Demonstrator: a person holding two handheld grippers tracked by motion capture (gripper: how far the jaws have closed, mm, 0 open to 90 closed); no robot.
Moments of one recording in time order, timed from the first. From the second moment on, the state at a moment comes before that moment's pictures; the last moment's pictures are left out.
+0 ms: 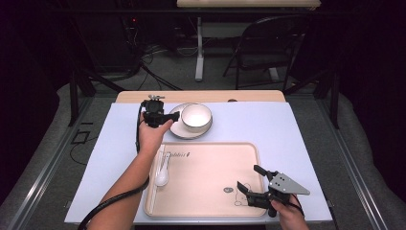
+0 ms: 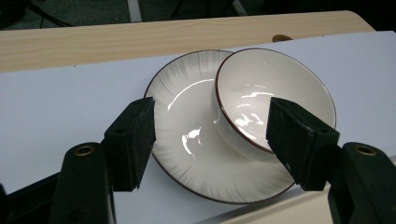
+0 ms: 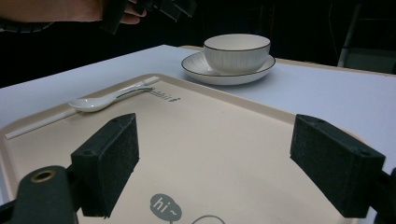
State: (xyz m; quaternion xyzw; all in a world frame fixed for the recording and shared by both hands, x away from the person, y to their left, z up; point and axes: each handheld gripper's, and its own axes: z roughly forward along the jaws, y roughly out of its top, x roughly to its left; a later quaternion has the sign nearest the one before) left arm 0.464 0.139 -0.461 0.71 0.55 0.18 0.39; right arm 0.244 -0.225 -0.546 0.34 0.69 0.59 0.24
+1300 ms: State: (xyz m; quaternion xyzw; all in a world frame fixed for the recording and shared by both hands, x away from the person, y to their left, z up) left arm 0.508 0.104 -0.510 0.70 0.59 0.16 0.37; right arm 0.245 -0.227 -0.546 0.34 0.69 0.59 0.23
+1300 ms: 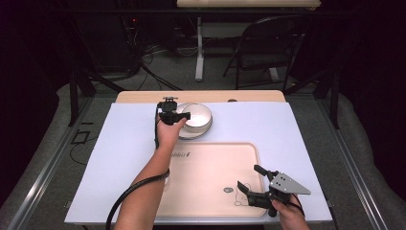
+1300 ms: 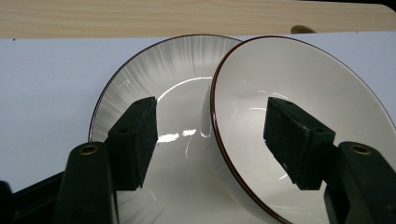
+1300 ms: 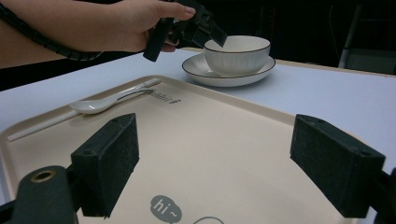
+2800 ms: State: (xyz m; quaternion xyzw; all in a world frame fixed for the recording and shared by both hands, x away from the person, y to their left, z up) left arm 0.520 0.099 -0.536 0.68 0.61 0.13 0.38; right arm 0.245 -0.227 -0.545 0.34 0.69 0.59 0.23
